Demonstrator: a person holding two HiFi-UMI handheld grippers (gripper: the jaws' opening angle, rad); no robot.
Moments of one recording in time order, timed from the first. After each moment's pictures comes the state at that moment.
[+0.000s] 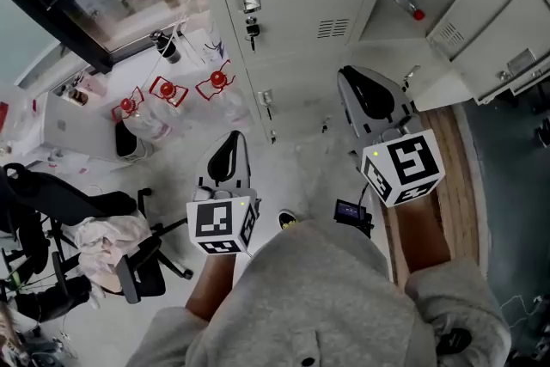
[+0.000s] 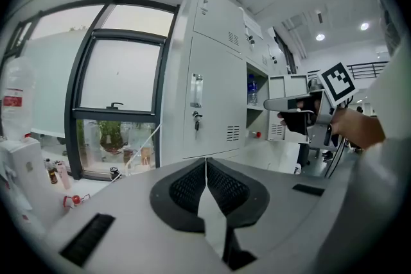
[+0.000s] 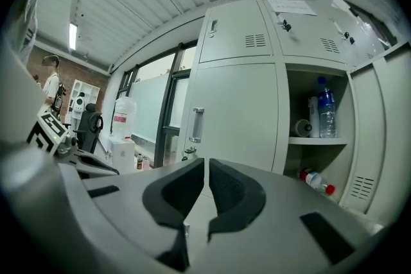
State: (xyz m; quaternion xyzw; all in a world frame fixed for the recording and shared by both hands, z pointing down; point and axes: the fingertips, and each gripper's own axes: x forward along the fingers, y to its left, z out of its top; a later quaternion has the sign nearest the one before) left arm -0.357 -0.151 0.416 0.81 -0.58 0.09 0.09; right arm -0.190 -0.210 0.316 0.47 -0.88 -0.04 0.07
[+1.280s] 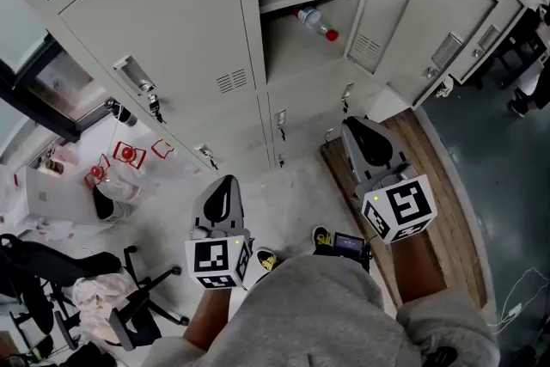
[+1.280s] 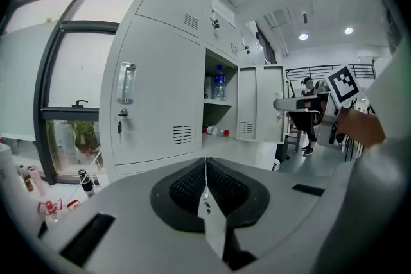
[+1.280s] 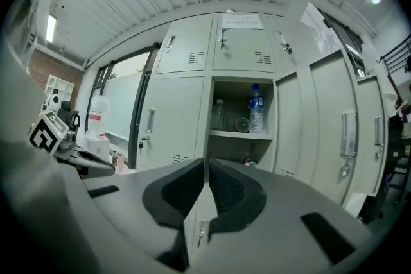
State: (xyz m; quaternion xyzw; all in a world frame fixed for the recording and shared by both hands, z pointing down) left arm -0.193 -0.158 0.408 0.85 -0.50 0.11 0.08; right arm 0.017 -0.175 0.314 0.57 -0.82 -0.02 0.07
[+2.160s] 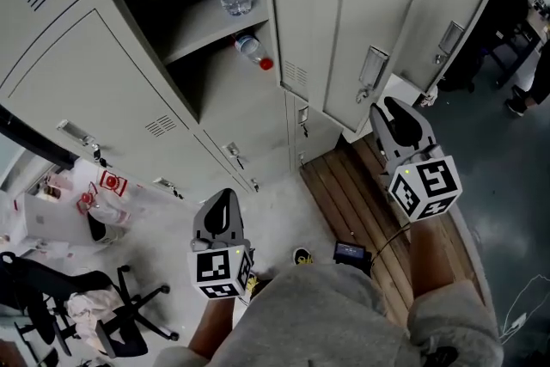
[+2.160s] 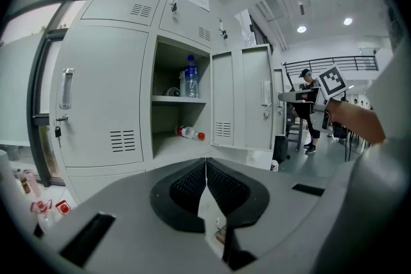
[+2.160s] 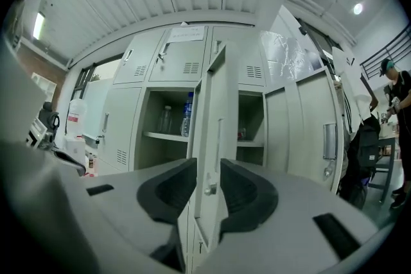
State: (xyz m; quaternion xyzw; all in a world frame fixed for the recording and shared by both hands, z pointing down) left arm -0.006 -0.171 0.406 0.85 -0.51 0.13 0.07; right arm 0.288 -0.205 0.295 0.63 -0.77 -0.02 0.03
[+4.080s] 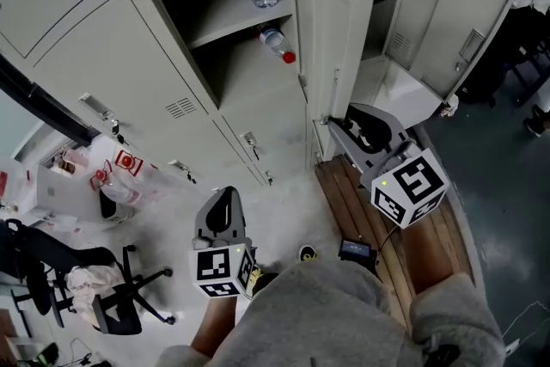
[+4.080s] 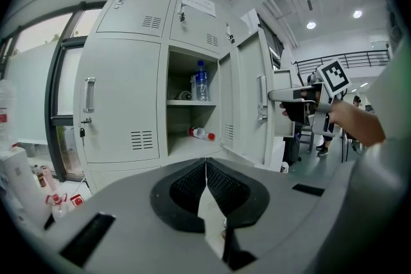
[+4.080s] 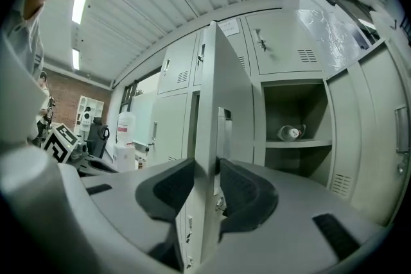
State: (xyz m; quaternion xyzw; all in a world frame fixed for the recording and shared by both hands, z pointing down) left arm -0.027 -0.144 0.398 0.82 -0.56 0.13 0.07; right arm 0.176 -0.199 0.291 0.45 -0.89 -0.02 0.03
